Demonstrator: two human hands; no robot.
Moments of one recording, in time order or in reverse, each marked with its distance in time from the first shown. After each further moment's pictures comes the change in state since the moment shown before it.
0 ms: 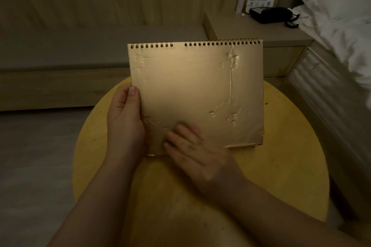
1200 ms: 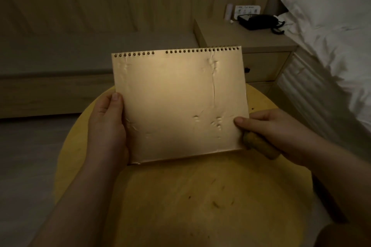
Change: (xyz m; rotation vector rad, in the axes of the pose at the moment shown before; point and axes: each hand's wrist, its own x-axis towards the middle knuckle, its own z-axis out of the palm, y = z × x) left_hand 0.007 0.003 0.000 -0.023 -0.001 -0.093; right_hand 0.006 0.104 -0.121 0.783 -0.350 1.291
